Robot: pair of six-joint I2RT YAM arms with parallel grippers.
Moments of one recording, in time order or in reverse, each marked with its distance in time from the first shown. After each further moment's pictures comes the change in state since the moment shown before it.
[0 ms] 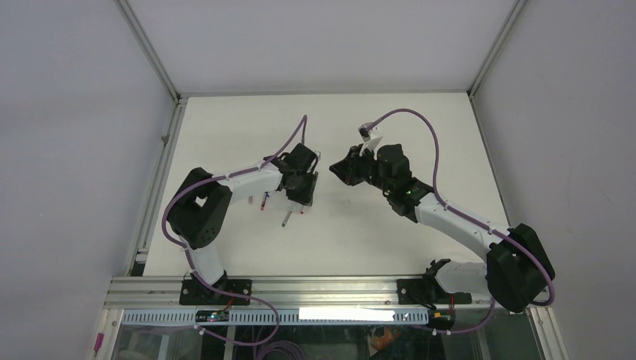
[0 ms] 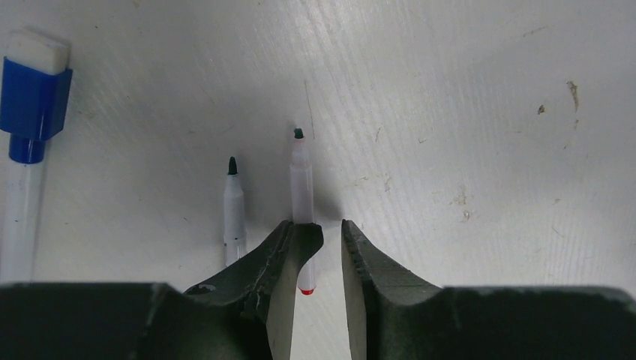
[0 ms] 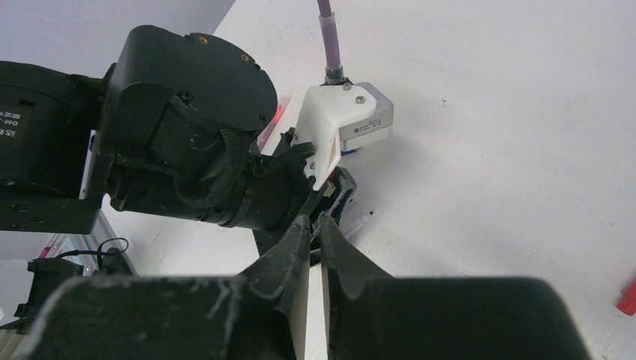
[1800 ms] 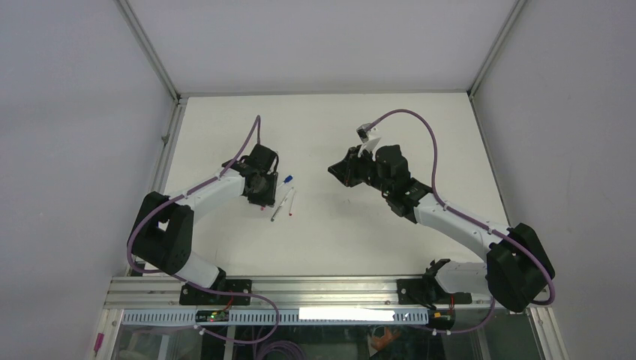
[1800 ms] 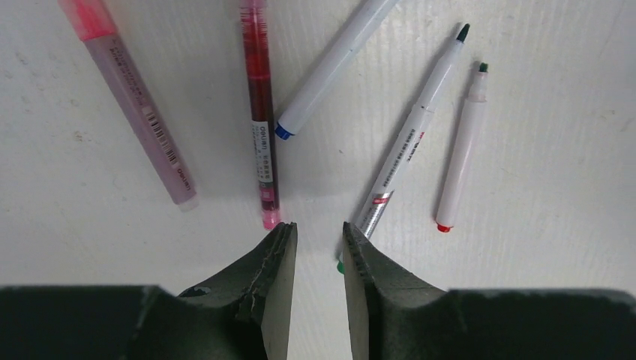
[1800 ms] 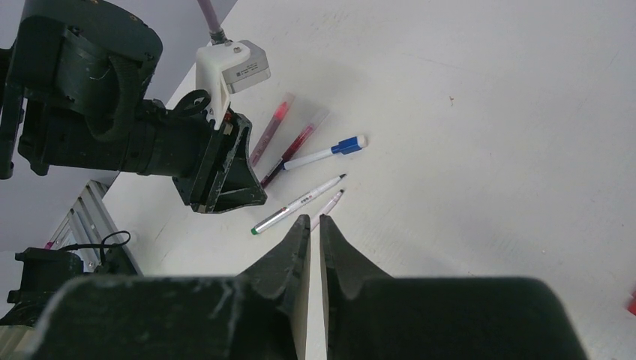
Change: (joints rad) left arm 0.217 -0.280 -0.207 -0.133 -0.132 0.058; right arm 0.015 0.002 0.000 0.001 0.003 0.001
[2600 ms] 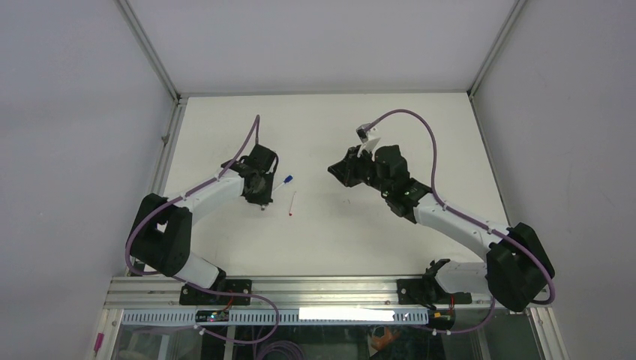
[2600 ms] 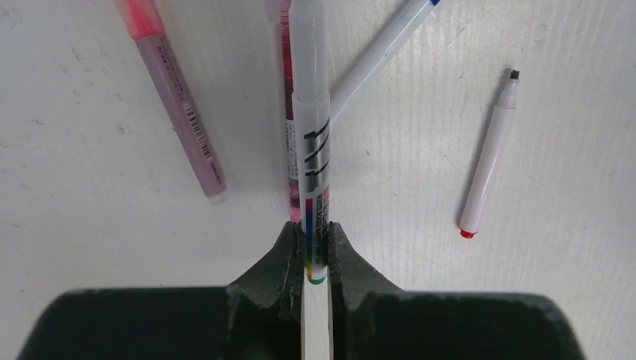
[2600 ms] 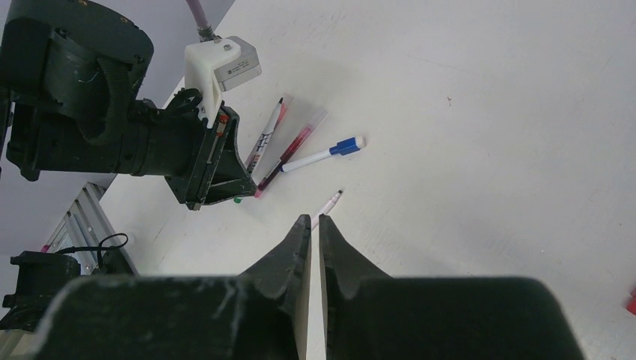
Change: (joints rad) left arm -0.010 -0.017 0.000 -0.015 -0.068 0.002; right arm 0.007 0.003 0.002 0.000 0.016 0.000
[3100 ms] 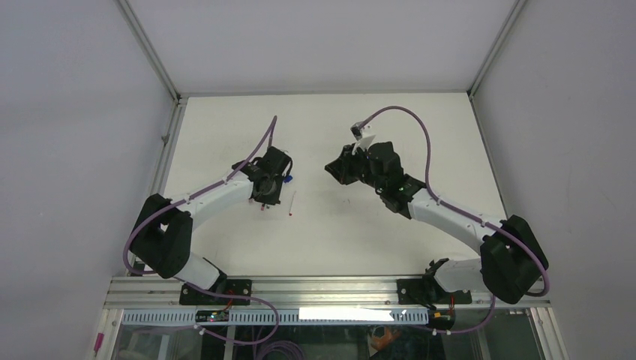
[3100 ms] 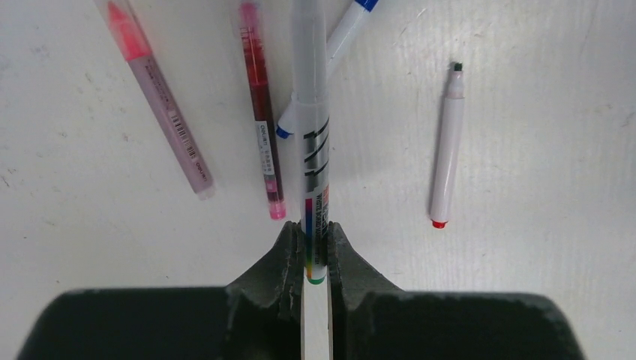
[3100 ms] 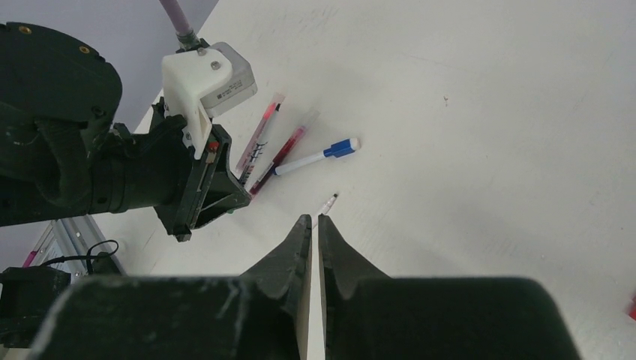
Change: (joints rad) left arm -0.130 -0.003 0.051 -0.018 -0.112 -0.005; right arm 0.019 0.064 0.065 -0.028 0.035 -0.005
